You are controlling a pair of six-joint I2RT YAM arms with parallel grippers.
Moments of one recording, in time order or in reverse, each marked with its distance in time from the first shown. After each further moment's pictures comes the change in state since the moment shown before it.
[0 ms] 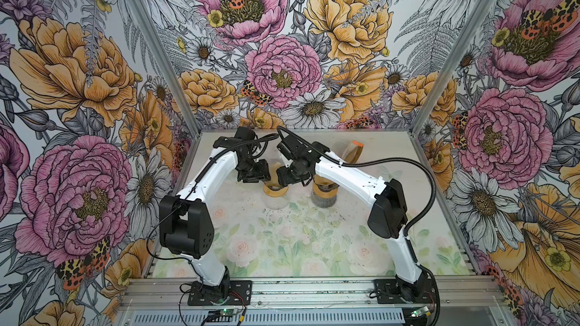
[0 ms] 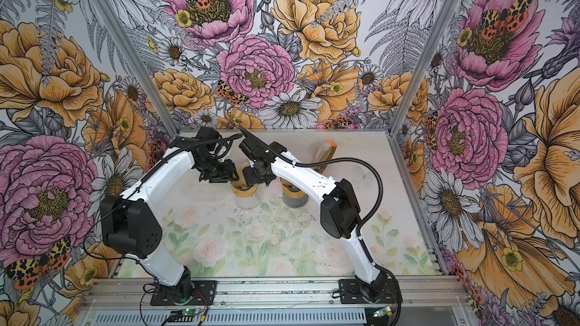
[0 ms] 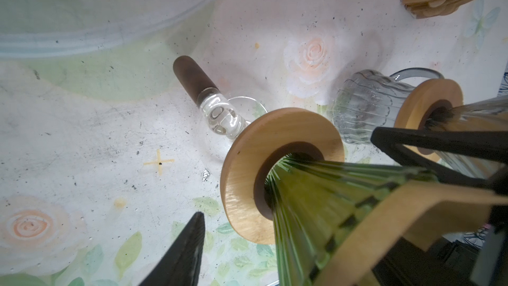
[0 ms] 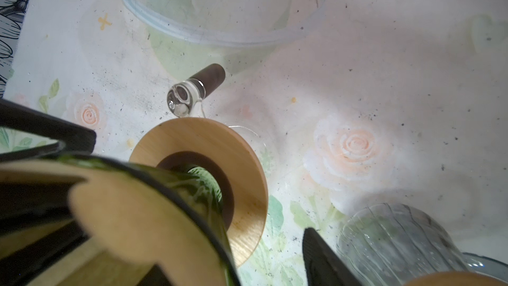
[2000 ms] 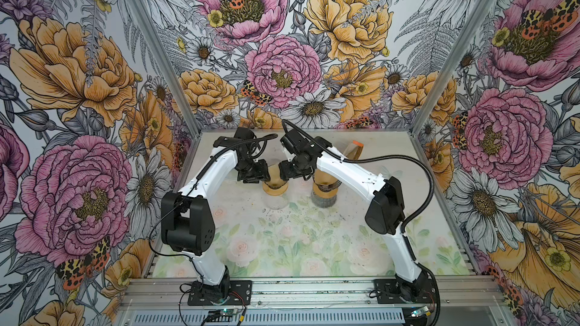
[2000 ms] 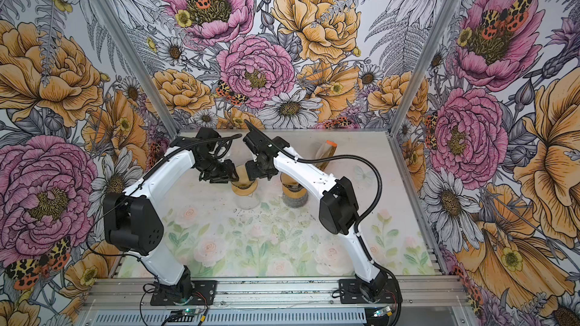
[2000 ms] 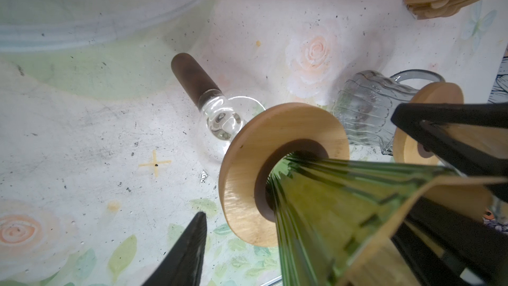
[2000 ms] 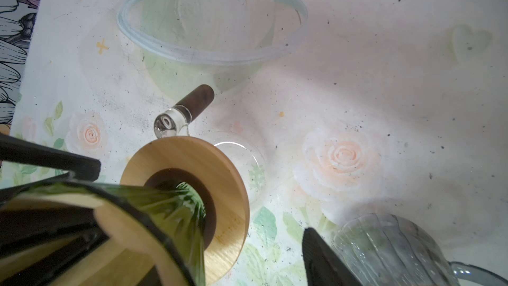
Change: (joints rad) left arm 0.018 0.021 0.000 0.001 0.032 0.000; right arm -0.042 0.045 0.074 -0.026 -0.022 0.009
